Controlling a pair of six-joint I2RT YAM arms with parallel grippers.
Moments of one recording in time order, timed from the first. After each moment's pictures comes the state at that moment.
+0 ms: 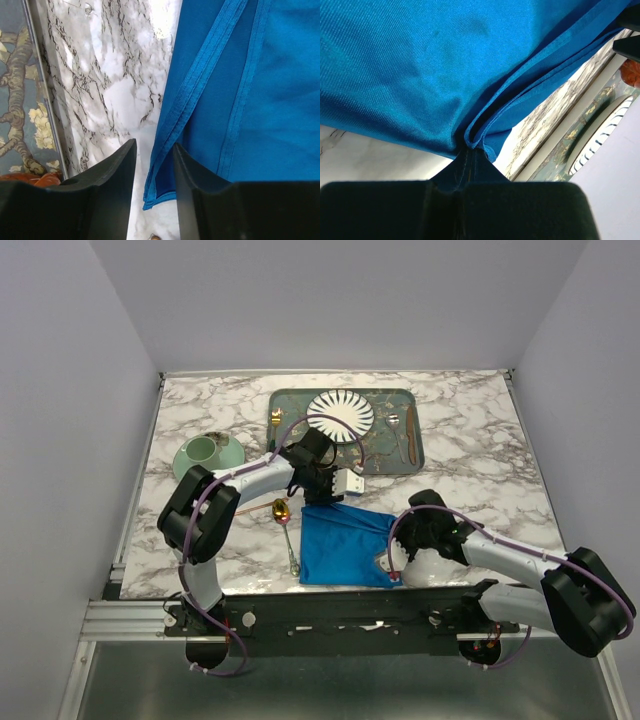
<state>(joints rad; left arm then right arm) -0.64 1.81 1.18 -0.46 0.44 0.92 0.60 1.17 0.37 -0.13 -0.30 -1.84</state>
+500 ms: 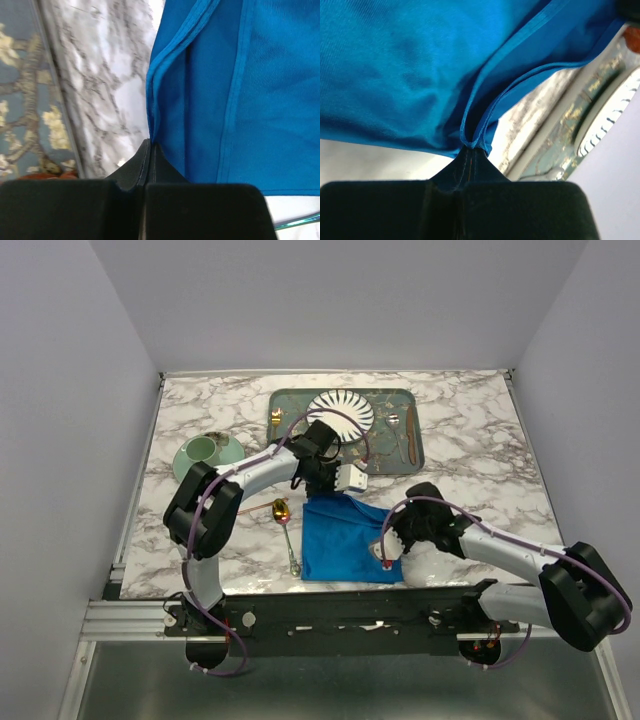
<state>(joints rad) -0.64 1.87 1.31 -0.58 0.43 0.98 0.60 1.20 0.44 -0.14 -0.25 -1.71</state>
